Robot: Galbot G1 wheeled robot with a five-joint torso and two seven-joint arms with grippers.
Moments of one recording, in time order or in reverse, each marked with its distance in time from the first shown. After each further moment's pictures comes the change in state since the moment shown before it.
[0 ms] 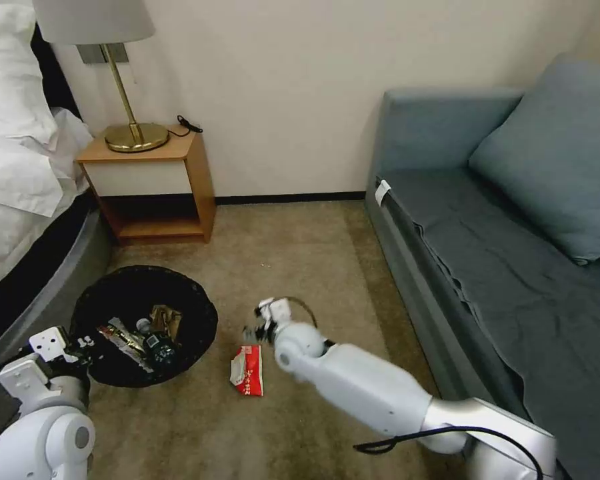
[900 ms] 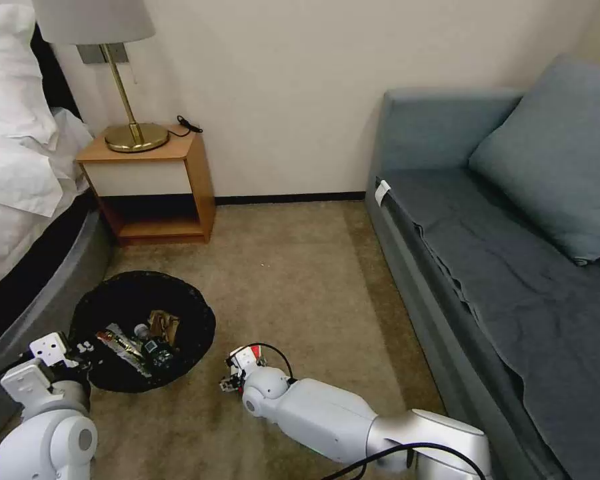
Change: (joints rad) left arm 0.006 -0.010 -0.006 0.020 0.024 -0.016 0.000; right arm -0.029 0.188 -0.077 -0.348 -0.132 0.122 -0.143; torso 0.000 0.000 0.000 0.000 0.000
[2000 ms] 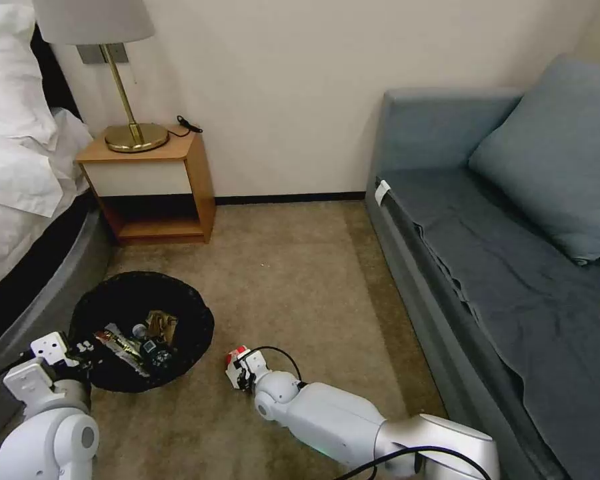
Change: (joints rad) left arm -0.010 0.000 0.007 0.018 0.021 -0.008 0.004; right arm -0.019 -0.064 -0.001 0.062 -0.017 0.065 -0.044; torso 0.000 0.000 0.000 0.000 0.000
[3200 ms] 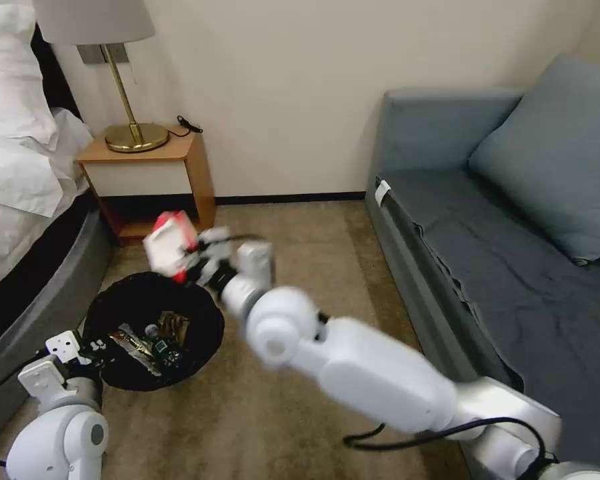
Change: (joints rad) left arm -0.009 -0.013 0.031 -0.001 -0.015 0.006 -0.002; right arm 0.127 -0.122 0.123 0.861 0.238 0.015 0.275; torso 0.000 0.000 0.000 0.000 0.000
